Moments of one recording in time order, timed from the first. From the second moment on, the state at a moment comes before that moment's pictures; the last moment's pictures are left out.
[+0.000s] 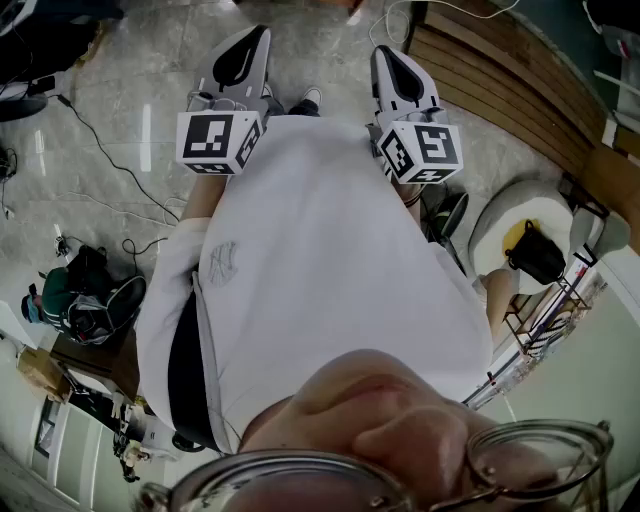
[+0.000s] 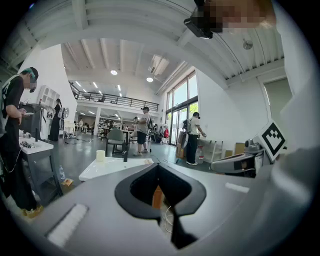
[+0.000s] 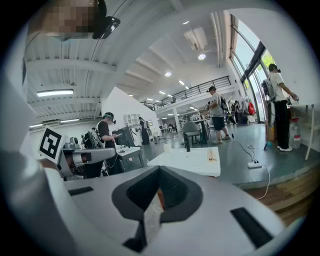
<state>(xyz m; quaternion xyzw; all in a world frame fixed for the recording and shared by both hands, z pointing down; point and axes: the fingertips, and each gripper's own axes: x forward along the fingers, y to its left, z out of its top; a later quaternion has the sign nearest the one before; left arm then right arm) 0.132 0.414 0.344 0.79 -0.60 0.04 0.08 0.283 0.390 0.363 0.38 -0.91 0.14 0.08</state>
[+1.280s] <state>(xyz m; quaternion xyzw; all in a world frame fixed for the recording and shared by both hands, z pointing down) 0.117 0.390 0.350 0.79 -0.61 0.05 0.10 0.262 0.361 0.365 0.35 -0.92 0.13 0.10</state>
